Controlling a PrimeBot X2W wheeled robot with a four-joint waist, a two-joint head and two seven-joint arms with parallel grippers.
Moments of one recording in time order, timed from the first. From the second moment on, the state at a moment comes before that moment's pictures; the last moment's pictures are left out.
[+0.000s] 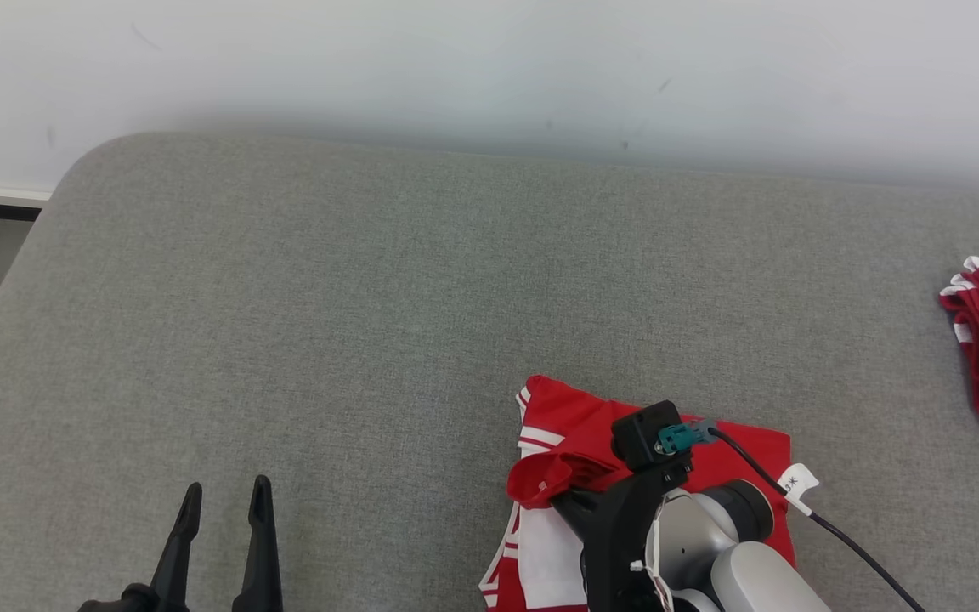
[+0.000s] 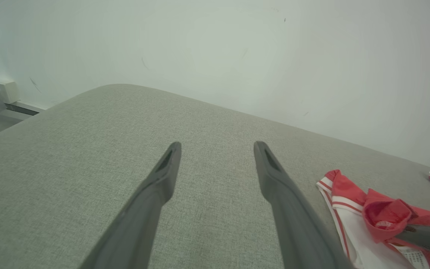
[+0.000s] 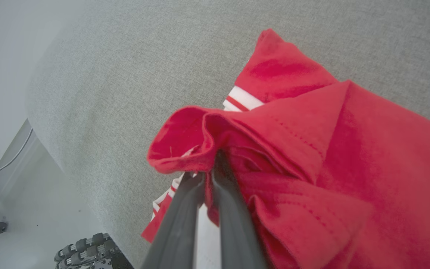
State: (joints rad) left arm 0.07 0.10 -0.07 0.01 -0.37 -0.08 -0.23; right arm -0.28 -0.05 0.40 0.25 0.39 0.13 0.58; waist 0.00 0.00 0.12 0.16
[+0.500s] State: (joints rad) left arm 0.07 0.10 -0.07 0.01 -0.37 -0.07 -0.24; right arm -0.24 -0.05 0.48 0.09 0.56 0.13 0.67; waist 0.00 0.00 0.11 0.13
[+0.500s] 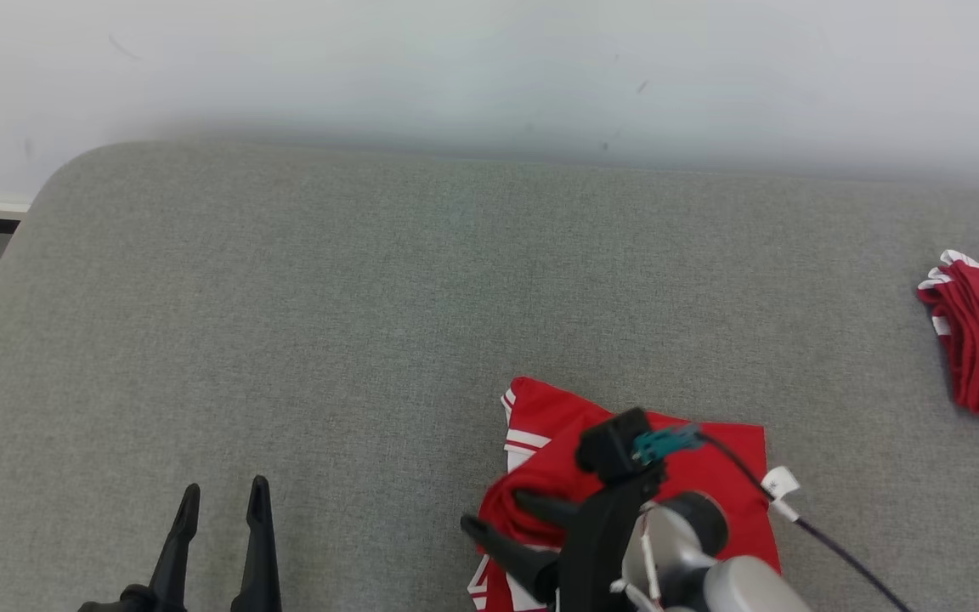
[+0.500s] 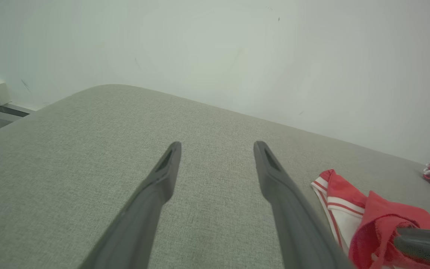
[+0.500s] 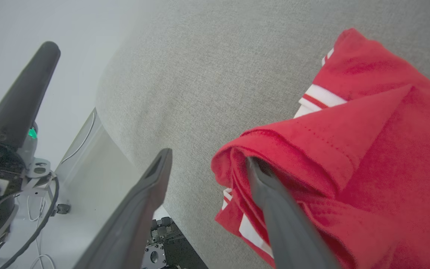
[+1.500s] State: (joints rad) left arm 0.08 0.11 -0.09 0.00 -0.37 -0.06 -0.25; right arm -0.07 -0.06 -0.05 -0.11 0.14 0.13 0.39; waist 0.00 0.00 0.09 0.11
